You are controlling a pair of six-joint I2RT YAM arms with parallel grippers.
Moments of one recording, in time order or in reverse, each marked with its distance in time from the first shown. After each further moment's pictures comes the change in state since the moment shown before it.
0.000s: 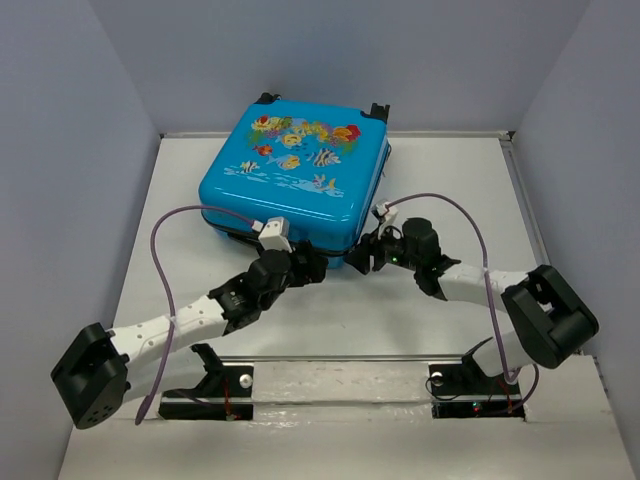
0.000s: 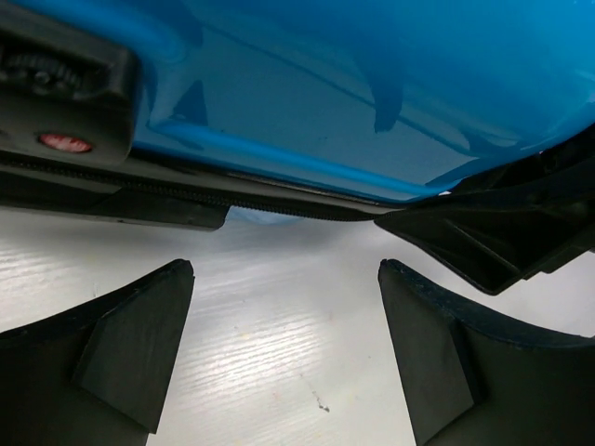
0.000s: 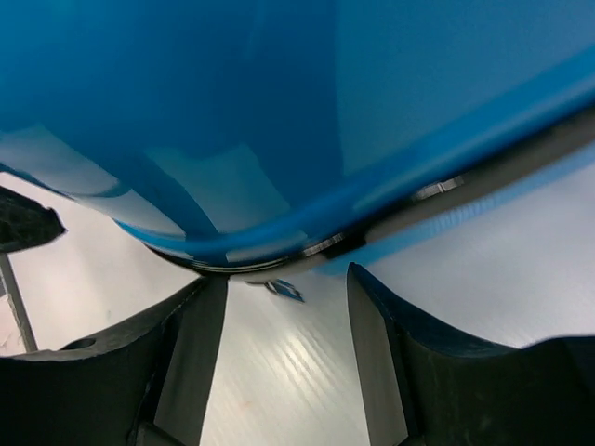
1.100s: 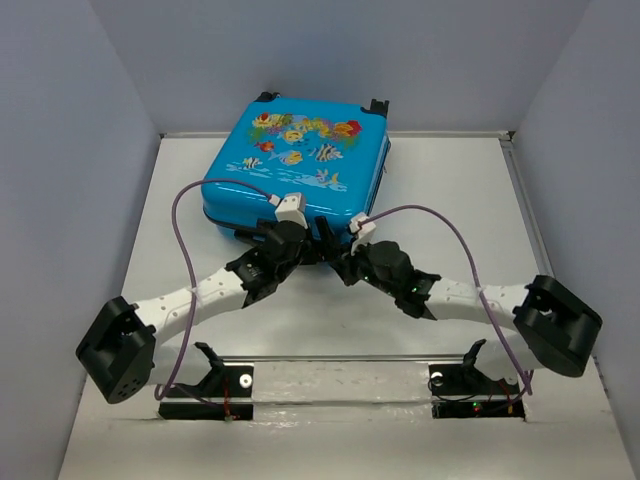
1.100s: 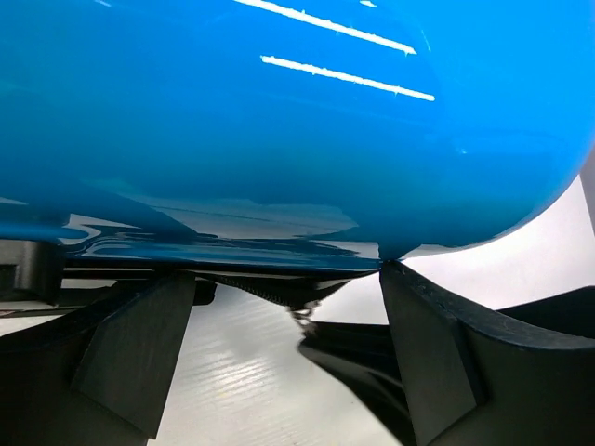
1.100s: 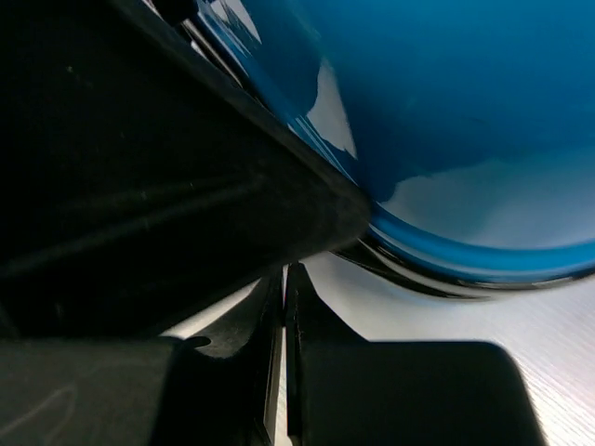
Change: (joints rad) left arm 0.074 0.227 0.230 -0.007 0.073 0.075; right arm 0.337 -0.089 0.048 -0.097 0.432 0.056
